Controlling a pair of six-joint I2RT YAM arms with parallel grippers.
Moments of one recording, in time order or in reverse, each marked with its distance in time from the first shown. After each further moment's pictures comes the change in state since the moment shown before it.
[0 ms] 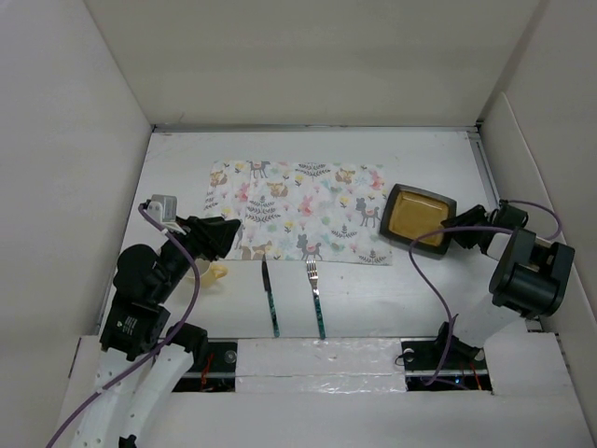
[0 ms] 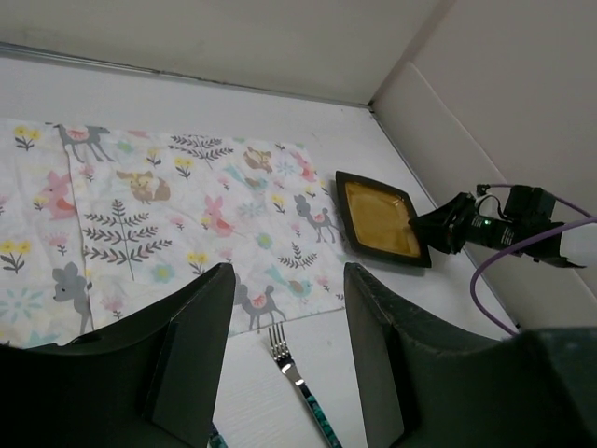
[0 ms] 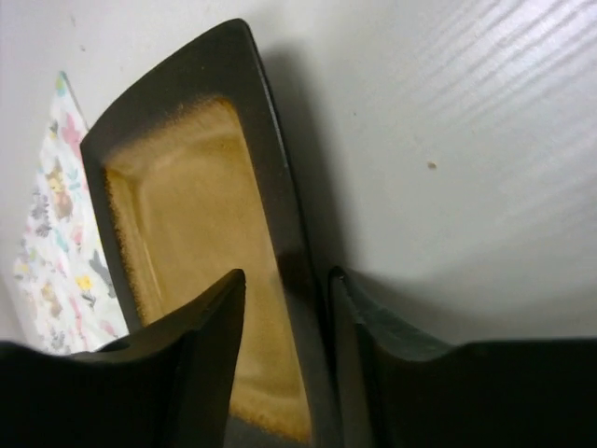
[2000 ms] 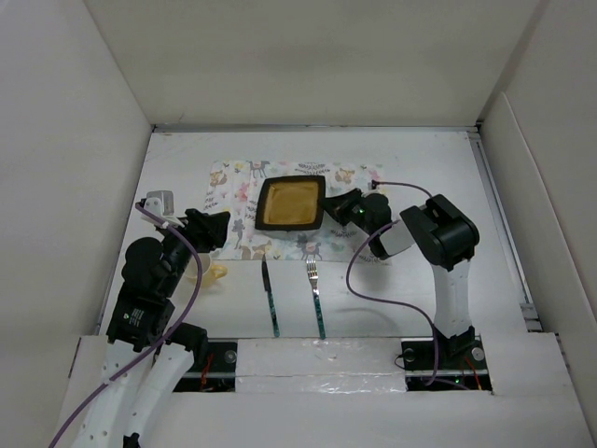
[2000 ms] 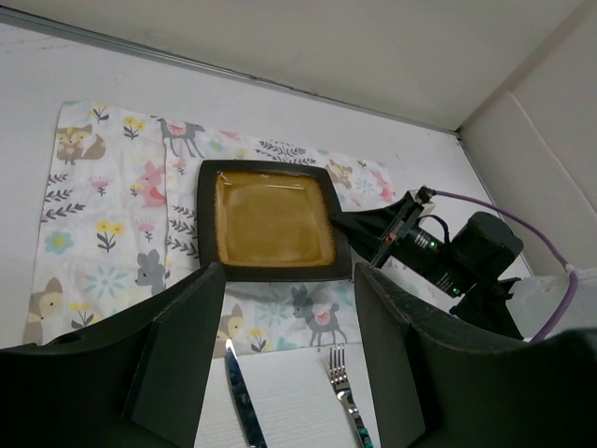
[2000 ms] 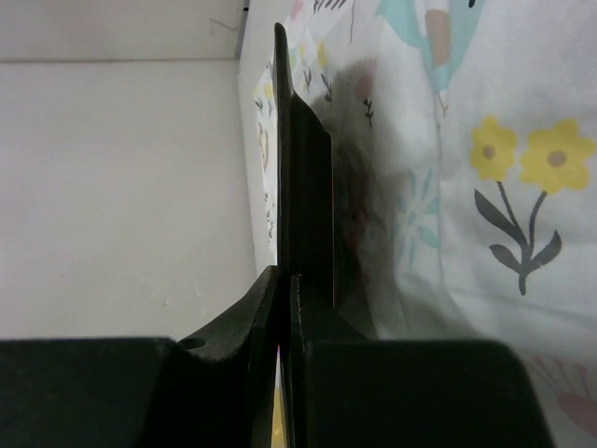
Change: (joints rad) left arm 0.034 0.035 -0.030 -0.005 -0.184 0.038; right arm 0.958 0.500 0.174 0.949 0.267 0.848
